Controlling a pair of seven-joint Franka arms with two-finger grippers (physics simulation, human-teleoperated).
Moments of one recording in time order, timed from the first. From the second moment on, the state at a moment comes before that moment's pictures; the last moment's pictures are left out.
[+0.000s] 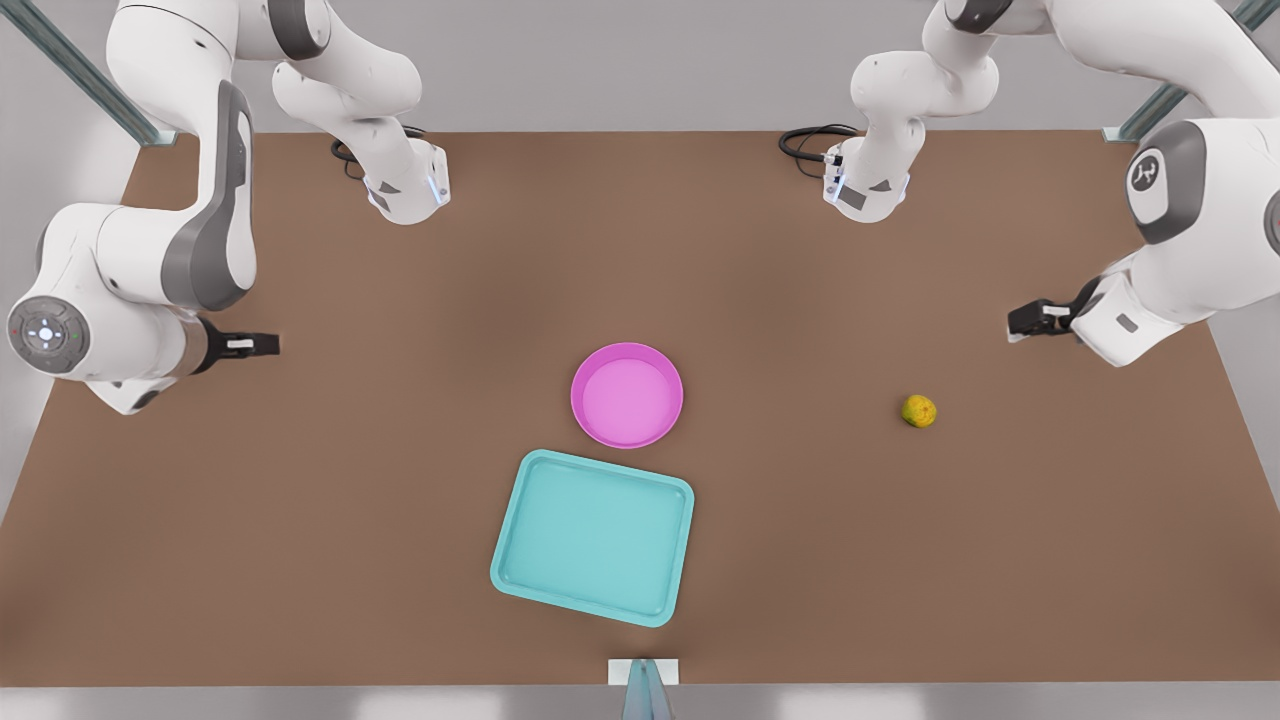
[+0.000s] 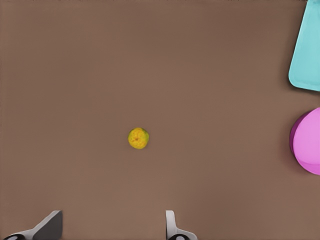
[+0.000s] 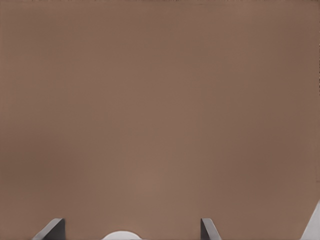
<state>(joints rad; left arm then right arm) -0.02 0.18 0.04 -1.34 -0.02 1.38 0.06 0.10 0.27 -0.13 -1.41 -0.09 1.32 -0.12</state>
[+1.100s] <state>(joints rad) -0.04 0.51 0.09 -2.05 -0.02 2.33 0.08 0.08 0.28 -0.13 -1.42 -0.07 1.37 -0.17</state>
